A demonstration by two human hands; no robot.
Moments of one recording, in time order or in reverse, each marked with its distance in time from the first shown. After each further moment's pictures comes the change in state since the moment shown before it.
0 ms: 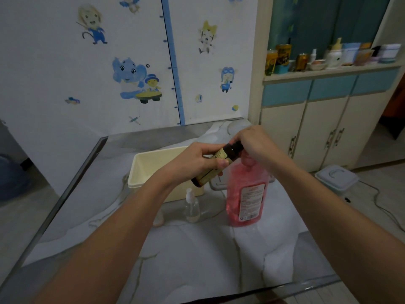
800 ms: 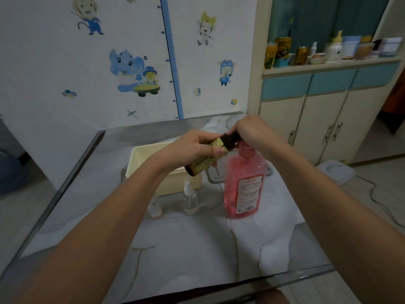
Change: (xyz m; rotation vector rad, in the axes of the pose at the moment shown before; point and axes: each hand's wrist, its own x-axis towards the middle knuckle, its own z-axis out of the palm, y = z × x) left_hand 0.002 0.009 -0.009 0.043 -0.059 -0.026; right_hand 0.005 0.006 0.000 0.005 -0.016 -0.027
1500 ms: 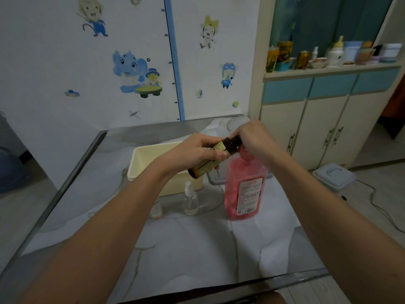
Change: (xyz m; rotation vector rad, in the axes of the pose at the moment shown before) left_hand 0.000 -0.004 0.005 0.014 0.036 0.001; right_hand -0.001 -0.007 0.004 0.019 0.040 0.120
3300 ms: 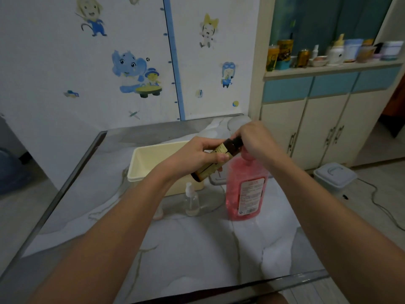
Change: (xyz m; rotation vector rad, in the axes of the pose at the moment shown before) left_hand -0.004 -0.004 0.007 -0.051 0.029 0.022; right_hand -0.003 0.000 0.004 0.023 0.016 0.010
